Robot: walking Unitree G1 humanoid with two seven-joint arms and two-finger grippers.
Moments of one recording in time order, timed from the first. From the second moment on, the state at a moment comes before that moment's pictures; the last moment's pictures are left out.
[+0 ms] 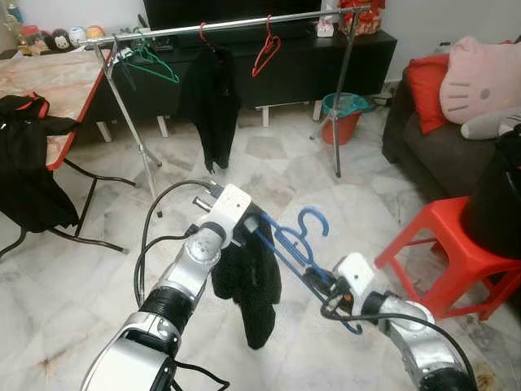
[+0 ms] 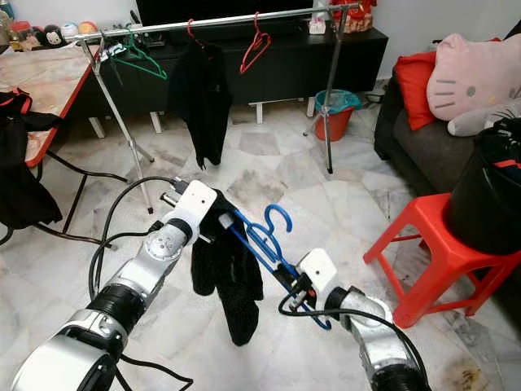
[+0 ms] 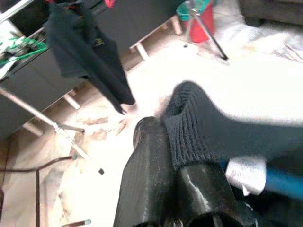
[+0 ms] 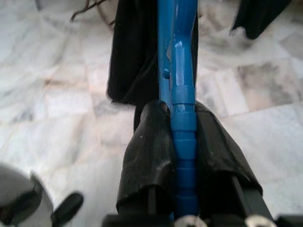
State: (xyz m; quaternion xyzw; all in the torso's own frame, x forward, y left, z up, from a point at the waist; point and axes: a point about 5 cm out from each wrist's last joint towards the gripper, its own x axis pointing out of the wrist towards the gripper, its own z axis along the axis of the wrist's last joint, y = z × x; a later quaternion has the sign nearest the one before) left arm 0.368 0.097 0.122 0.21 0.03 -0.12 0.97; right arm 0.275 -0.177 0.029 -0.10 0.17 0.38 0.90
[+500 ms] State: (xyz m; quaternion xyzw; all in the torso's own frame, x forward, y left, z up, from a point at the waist) left arm 0.371 0.141 0.105 0.22 0.08 -0.04 0.97; right arm 0.225 -0.188 0.015 -0.09 0.24 0.47 0.84
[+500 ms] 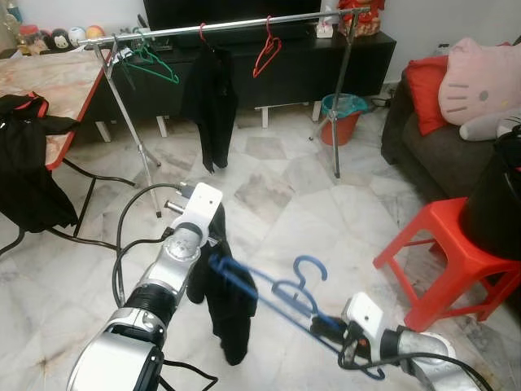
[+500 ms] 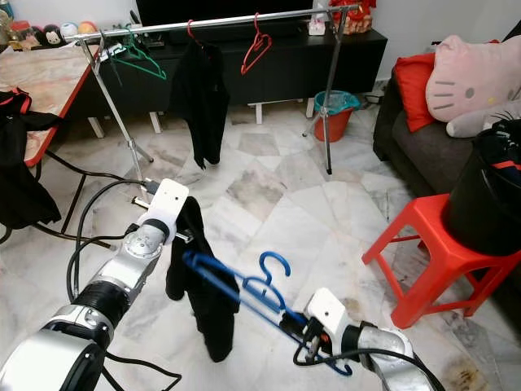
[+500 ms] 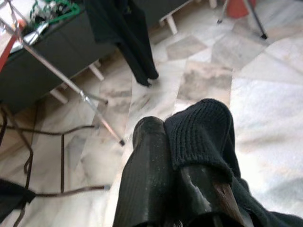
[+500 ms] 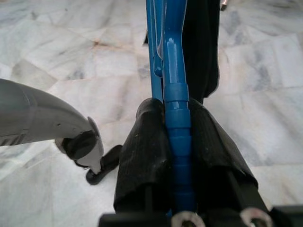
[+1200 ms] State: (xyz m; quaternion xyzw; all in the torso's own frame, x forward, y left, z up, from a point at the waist) left arm 0.328 0.161 0.055 -0.08 0.09 -0.03 0.99; right arm 0.254 -0.205 -0.012 0.08 0.19 0.00 0.98
